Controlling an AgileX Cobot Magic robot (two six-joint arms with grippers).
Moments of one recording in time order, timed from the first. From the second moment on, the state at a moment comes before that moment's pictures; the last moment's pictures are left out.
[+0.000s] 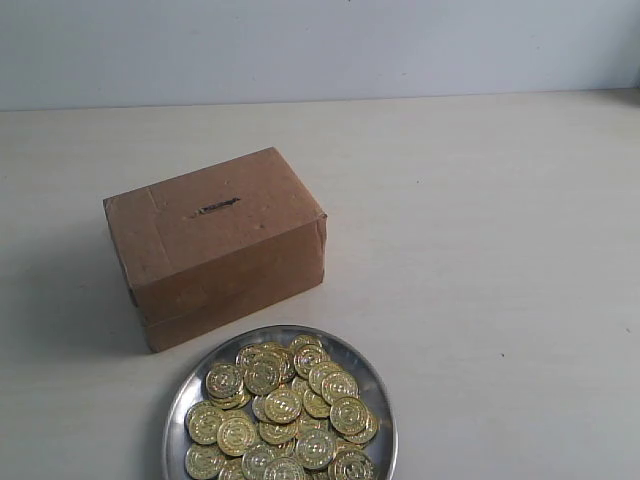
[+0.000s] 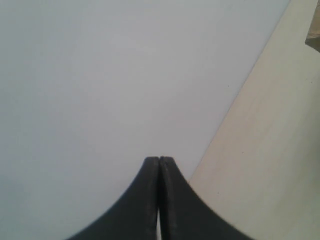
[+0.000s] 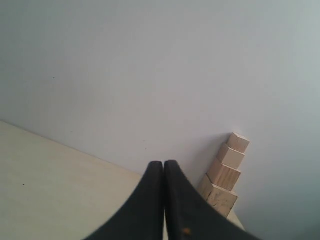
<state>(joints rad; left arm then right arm) 0.00 0.00 0.00 -0.13 0.08 1.31 -0.10 0.00 0.00 -0.08 -0.02 -0.39</state>
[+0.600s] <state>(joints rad) 0.00 0.00 0.00 -0.14 0.09 1.30 -0.10 0.00 0.00 -0.08 -0.02 -0.37</state>
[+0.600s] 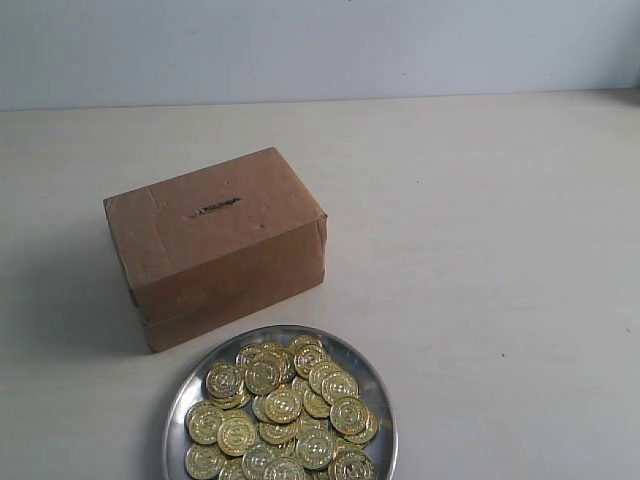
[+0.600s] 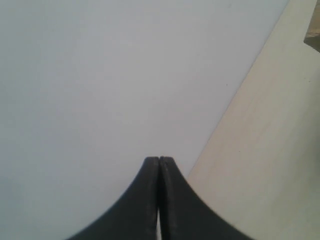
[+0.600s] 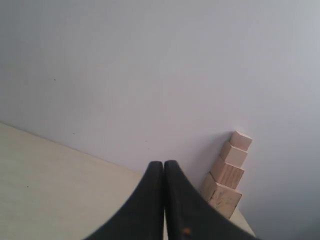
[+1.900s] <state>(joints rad) 0.00 0.00 0.00 -0.40 0.31 0.39 -0.10 0.00 0.00 0.02 0.24 0.13</state>
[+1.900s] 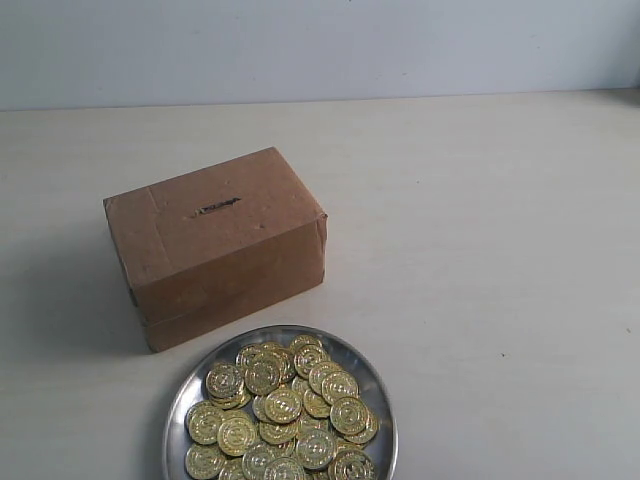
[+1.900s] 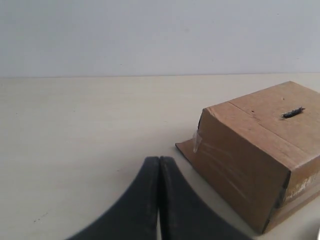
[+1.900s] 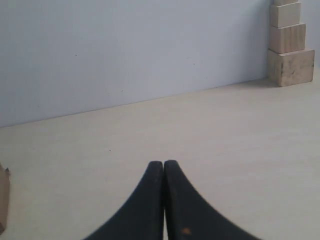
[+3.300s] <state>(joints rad) 0.00 0.00 0.00 -0.06 0.34 0.39 -0.10 0.00 0.00 0.02 0.25 0.13</state>
